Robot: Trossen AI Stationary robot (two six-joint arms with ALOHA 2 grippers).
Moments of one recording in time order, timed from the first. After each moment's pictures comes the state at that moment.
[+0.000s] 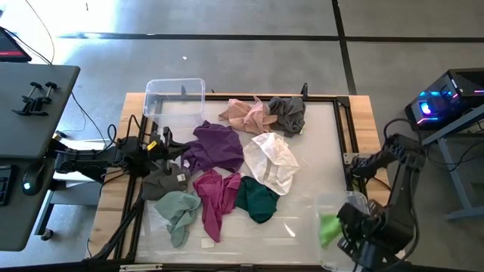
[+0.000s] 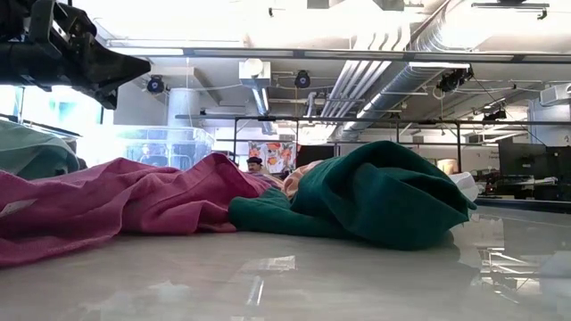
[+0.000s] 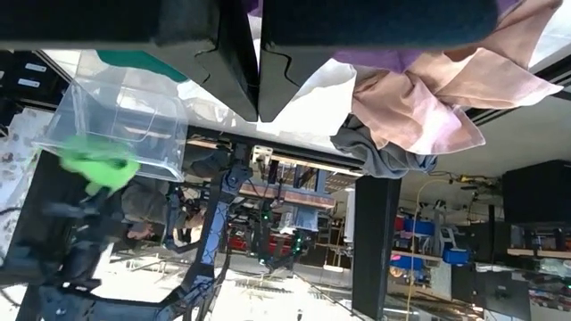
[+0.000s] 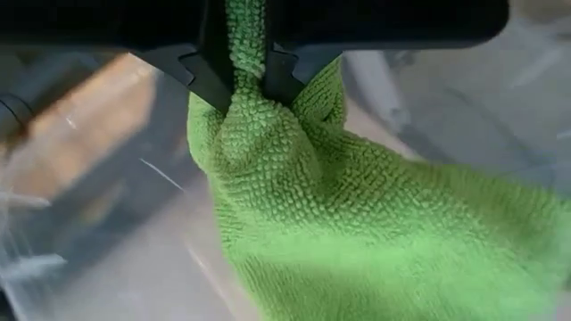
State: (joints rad) left arm 0.04 0.06 0.01 0.13 -0.13 -0.13; right arm 1.12 1.61 1.54 -1.57 -0.03 1.86
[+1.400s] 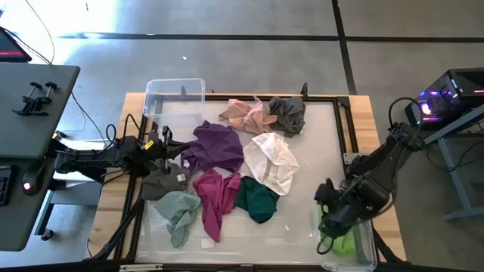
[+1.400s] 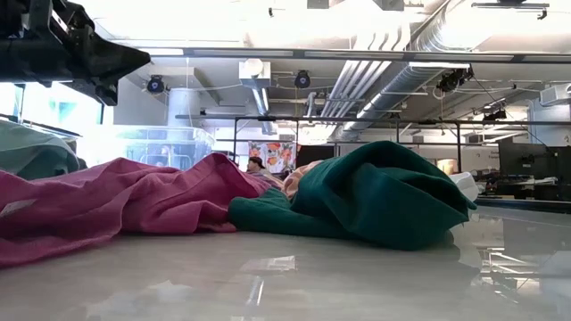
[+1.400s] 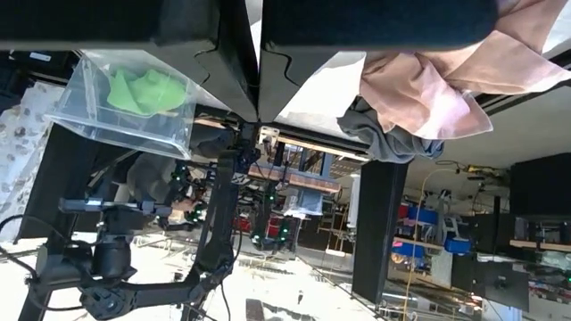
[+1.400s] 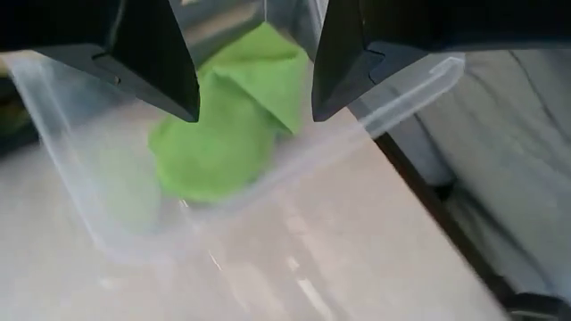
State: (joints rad) left arm 0.04 0.06 0.01 0.19 -0.13 -0.16; right arm 0.79 1.48 1.53 -1.43 0.01 1.35
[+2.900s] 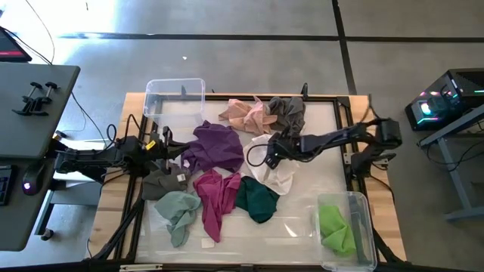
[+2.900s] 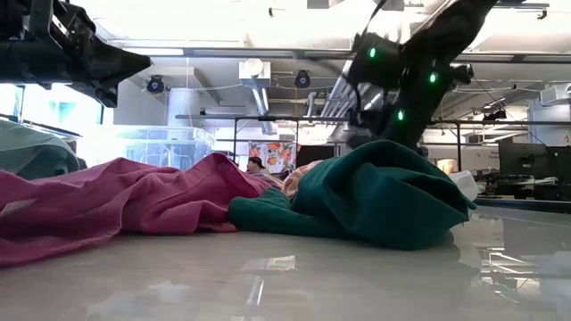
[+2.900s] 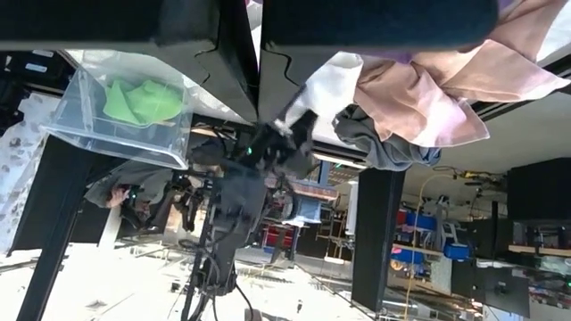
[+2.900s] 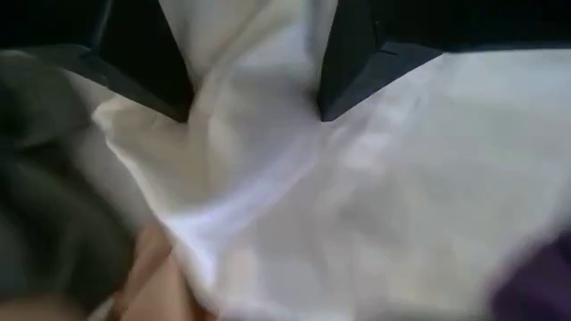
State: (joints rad) left arm 0.04 0.06 0.01 0.16 -0.13 -0.15; right arm -0.07 1.67 0.83 -0.29 0.41 0.54
